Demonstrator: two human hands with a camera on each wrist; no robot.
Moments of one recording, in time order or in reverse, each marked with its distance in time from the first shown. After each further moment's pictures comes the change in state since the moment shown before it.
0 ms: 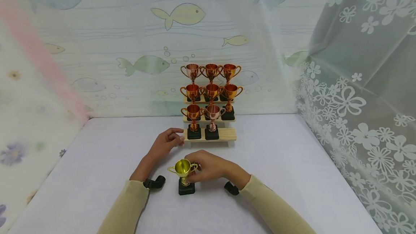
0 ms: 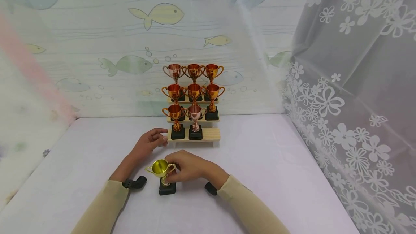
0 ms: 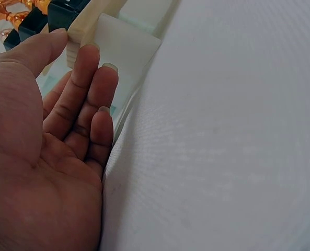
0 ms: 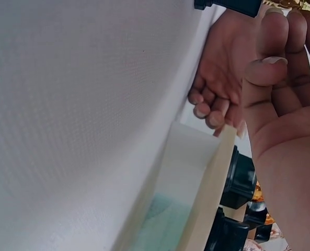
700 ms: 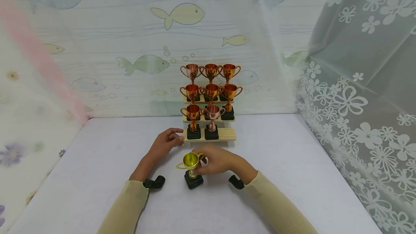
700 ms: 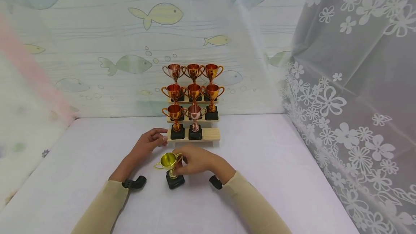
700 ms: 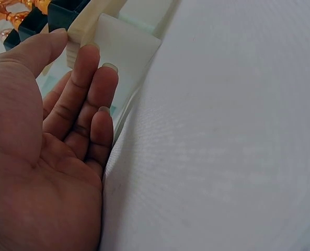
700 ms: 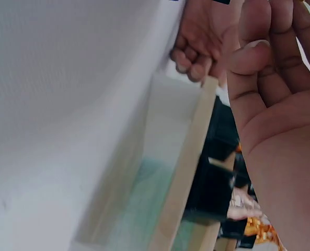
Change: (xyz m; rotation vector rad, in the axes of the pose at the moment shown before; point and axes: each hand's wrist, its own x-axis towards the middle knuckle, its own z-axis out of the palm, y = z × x) left_hand 0.007 -0.007 0.000 -0.025 -0.002 0.017; right_hand -0.010 0.003 -0.025 -0.076 0.018 0.098
